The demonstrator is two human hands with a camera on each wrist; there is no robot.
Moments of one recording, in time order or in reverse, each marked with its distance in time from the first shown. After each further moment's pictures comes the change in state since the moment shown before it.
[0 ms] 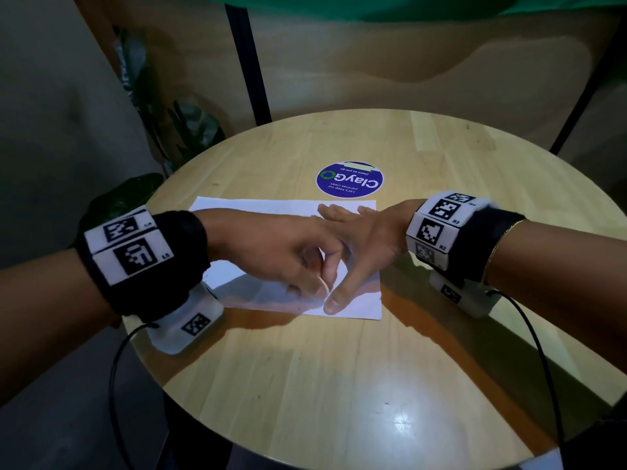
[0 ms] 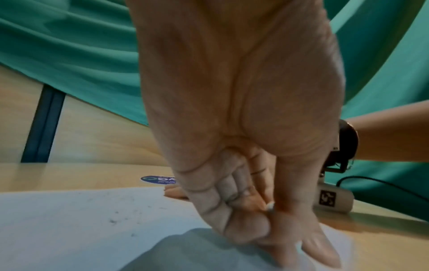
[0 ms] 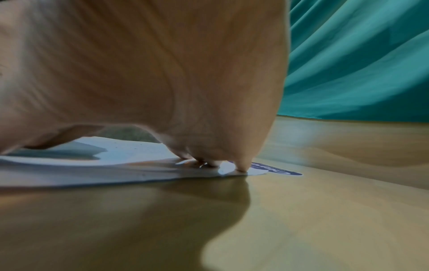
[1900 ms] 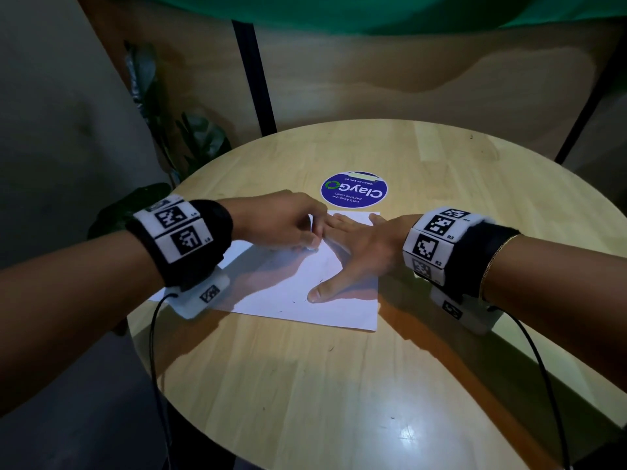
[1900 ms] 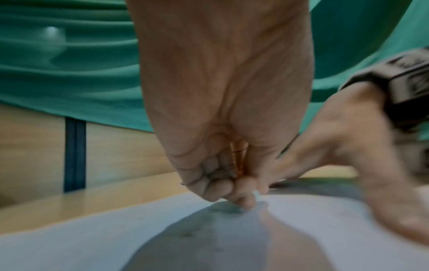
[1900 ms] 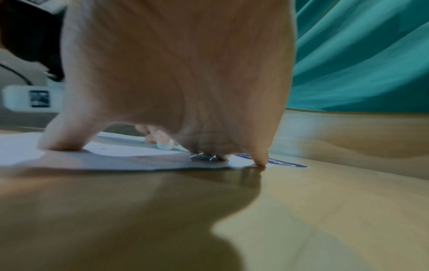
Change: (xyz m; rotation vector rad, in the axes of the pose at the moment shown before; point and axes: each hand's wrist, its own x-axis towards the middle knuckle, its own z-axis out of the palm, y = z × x) left_hand 0.020 -0.025 -0.030 0.188 0.266 -0.113; right_hand 0.004 -0.009 0.001 0.083 0.069 0.002
